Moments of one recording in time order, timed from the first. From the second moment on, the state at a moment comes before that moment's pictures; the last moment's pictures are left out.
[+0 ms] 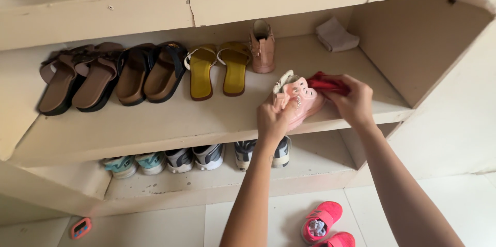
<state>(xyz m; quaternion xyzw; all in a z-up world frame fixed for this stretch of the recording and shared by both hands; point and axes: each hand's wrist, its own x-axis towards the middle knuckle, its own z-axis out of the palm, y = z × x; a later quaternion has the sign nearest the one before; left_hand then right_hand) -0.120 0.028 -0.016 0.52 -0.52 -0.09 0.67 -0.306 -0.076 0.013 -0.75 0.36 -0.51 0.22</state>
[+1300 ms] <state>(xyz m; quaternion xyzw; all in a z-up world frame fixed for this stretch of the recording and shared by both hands) -0.098 0.046 -0.029 0.62 -0.67 -0.01 0.42 -0.289 0.009 0.034 -0.89 0.17 -0.43 0.06</state>
